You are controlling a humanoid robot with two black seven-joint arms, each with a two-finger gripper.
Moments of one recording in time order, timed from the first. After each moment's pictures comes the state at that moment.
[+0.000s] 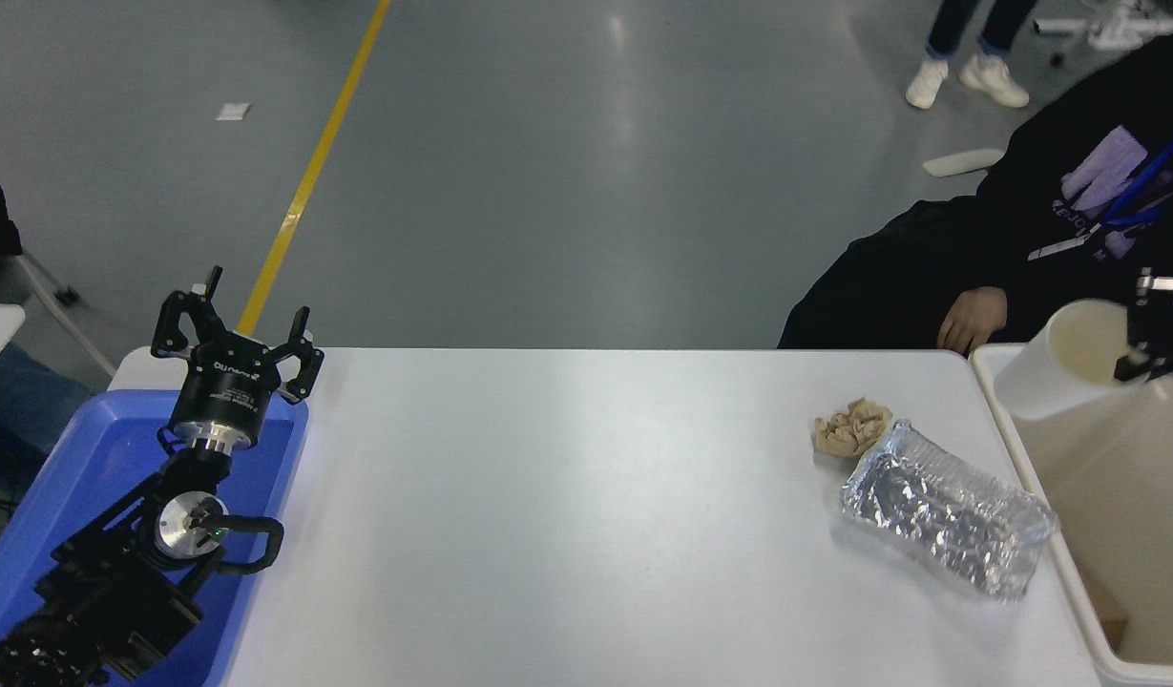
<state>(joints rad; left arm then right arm) -0.54 0.25 -0.94 -0.52 0.01 -0.56 -0.50 2.17 -0.76 -1.65 1.37 0.00 0.47 -0.05</state>
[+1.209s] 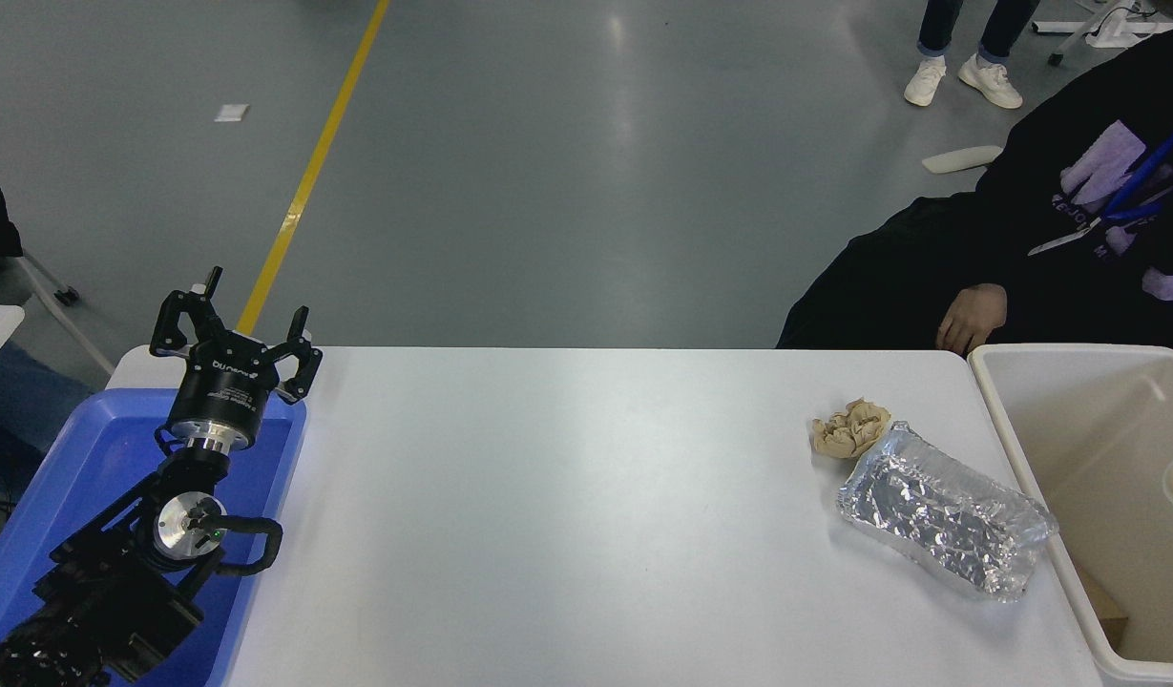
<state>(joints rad) -0.54 0.25 -0.94 -0.52 0.01 -0.56 -0.50 0.67 -0.50 -0.77 0.12 0.00 -0.01 -0.06</state>
